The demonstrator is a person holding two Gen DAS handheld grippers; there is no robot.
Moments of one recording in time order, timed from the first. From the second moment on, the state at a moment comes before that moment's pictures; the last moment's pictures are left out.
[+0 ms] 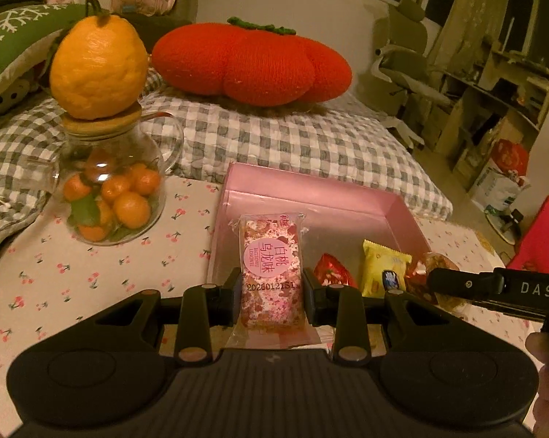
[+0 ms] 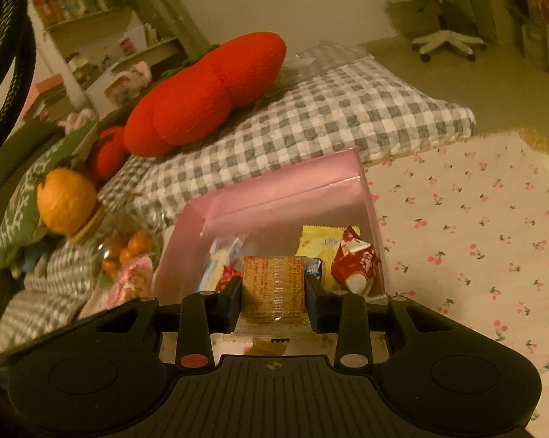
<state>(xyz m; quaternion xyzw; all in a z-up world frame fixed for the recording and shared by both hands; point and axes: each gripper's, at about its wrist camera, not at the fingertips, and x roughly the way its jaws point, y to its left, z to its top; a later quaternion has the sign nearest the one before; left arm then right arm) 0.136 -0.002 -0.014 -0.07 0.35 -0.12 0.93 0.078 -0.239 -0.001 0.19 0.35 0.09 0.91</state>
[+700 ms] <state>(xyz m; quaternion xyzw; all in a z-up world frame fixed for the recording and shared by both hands) 0.172 -0.009 -0.038 -0.07 0.35 -0.10 0.93 0.117 -0.223 -0.035 0.25 0.37 0.08 0.89</state>
